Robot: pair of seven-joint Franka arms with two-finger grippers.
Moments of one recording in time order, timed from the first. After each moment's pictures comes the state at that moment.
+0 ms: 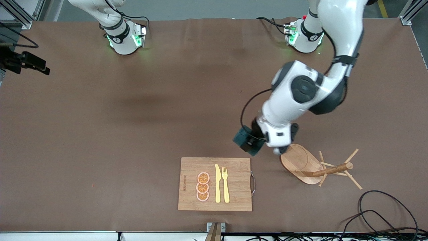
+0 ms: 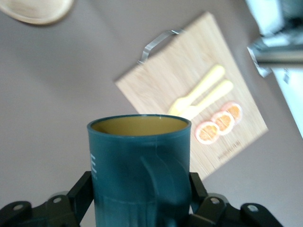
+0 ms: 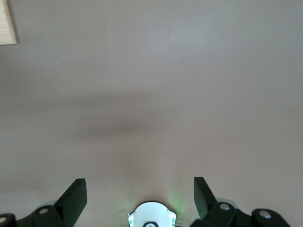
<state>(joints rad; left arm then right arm) -0.39 0.56 -0.23 -1.37 -0.01 2.18 -1.43 -0.01 -0.04 -0.06 -1.59 0.00 1.39 0.00</state>
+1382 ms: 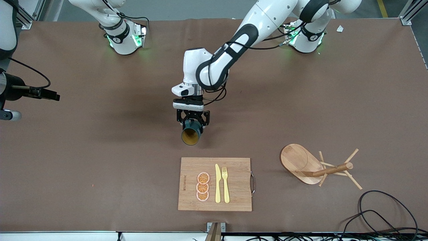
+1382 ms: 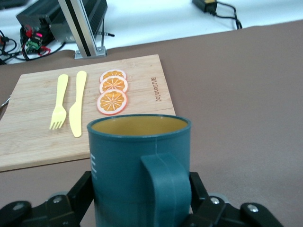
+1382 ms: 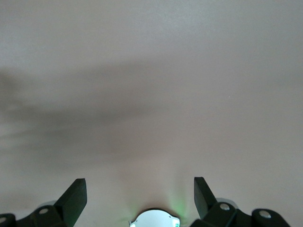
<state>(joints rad) -0.89 0.88 -0.10 -1.37 1.33 2.47 -1.74 -0.05 0.13 -0.06 -1.59 0.00 1.46 0.05</state>
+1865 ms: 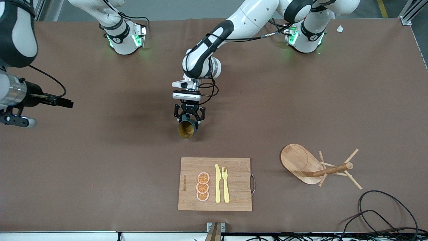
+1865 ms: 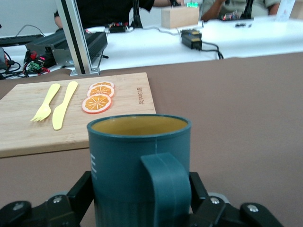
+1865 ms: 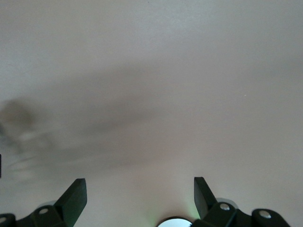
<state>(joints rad) -1.04 0.97 -0.03 -1.37 1.68 2.34 -2.19 0.01 0.14 -0.04 -1.65 0.02 1.55 0.20</state>
